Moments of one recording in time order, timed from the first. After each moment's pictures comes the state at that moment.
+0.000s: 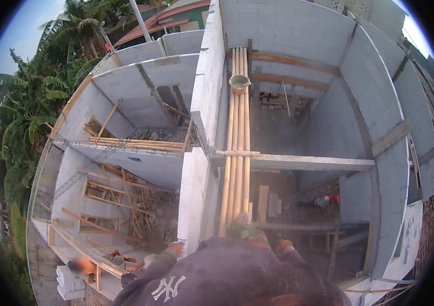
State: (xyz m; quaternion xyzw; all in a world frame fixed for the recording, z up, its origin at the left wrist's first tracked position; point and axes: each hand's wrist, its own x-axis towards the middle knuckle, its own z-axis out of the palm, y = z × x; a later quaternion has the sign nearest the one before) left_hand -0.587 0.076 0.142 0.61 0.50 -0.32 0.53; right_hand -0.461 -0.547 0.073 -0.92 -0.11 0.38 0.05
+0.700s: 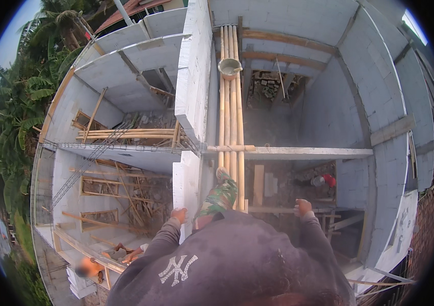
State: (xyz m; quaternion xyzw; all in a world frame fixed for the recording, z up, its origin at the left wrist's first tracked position) left_hand -0.283 0.066 0.160 0.54 0.50 -0.27 0.61; right_hand -0.175 -0.584 0.183 -0.60 0.45 0.24 0.61
